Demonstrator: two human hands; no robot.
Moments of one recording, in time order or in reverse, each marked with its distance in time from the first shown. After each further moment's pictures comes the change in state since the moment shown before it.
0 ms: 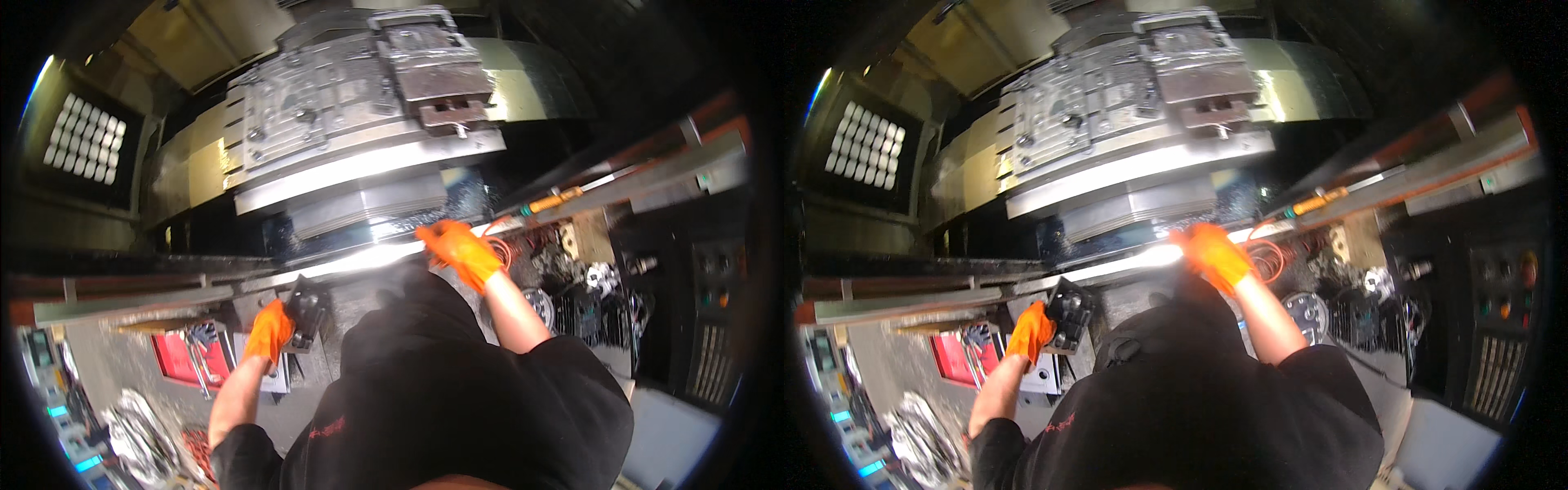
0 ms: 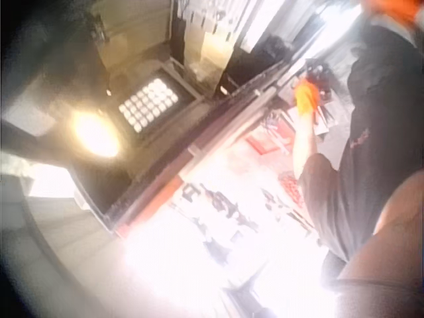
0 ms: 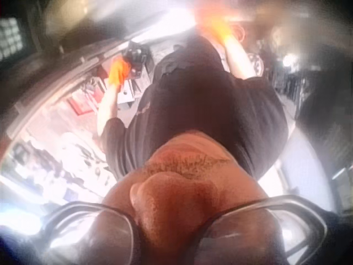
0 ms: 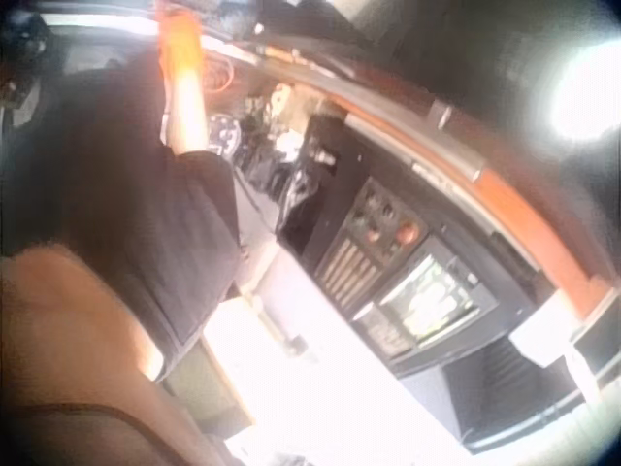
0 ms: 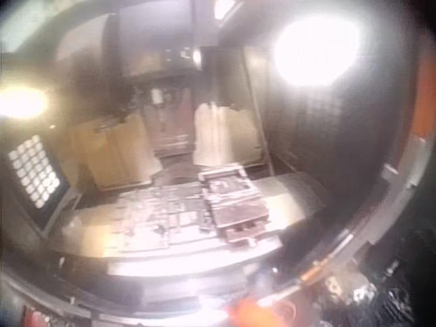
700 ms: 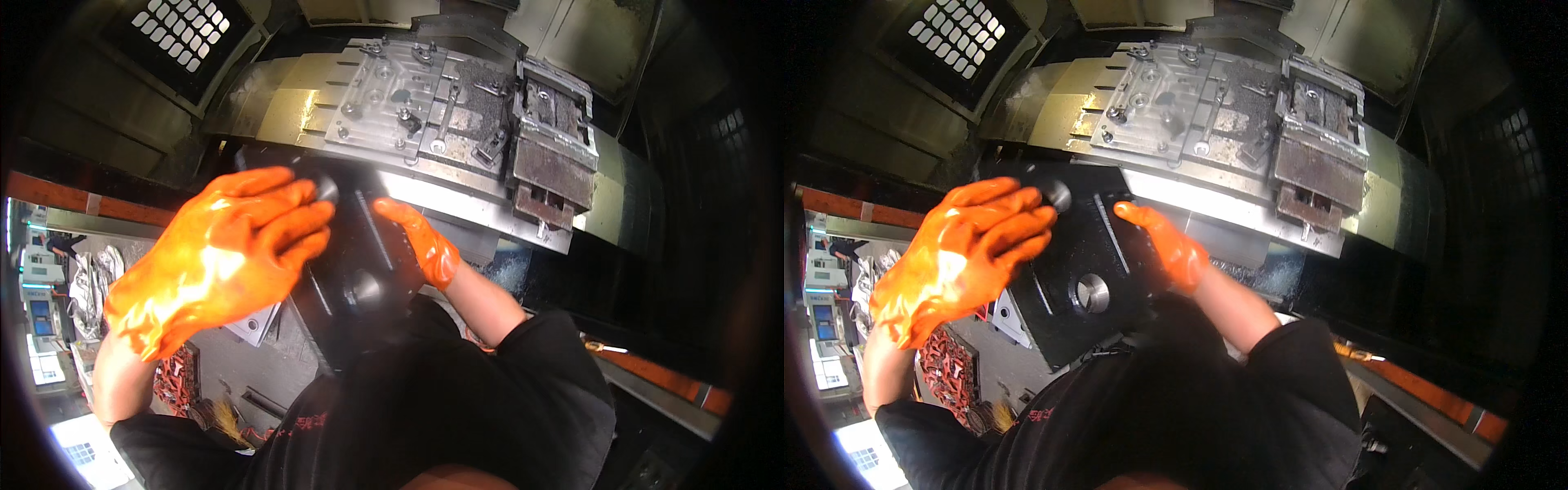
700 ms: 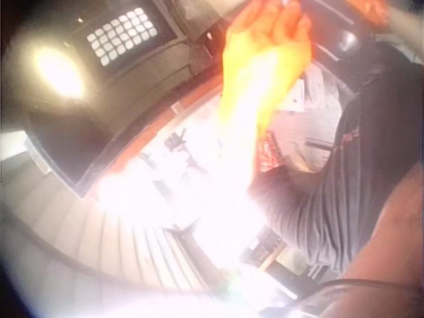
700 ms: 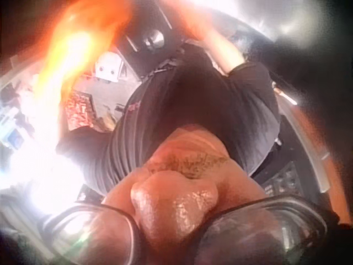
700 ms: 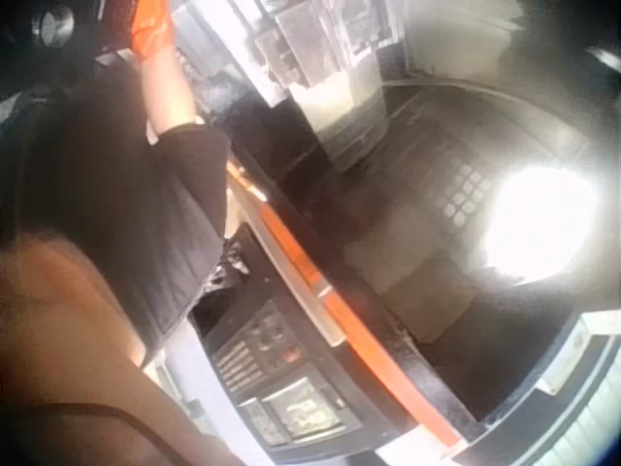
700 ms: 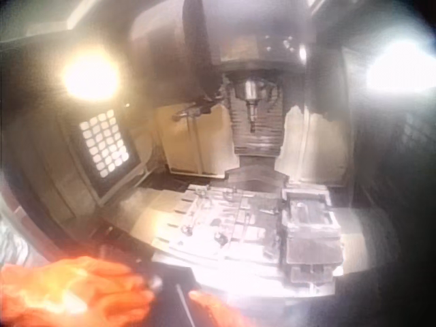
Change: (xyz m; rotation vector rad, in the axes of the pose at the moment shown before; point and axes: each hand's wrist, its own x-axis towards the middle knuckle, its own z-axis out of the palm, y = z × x) left_hand 0.005 0.186 -0.302 0.619 0.325 0.596; right_hand 0.052 -0.201 0.045 0.971 -1.266 -0.024
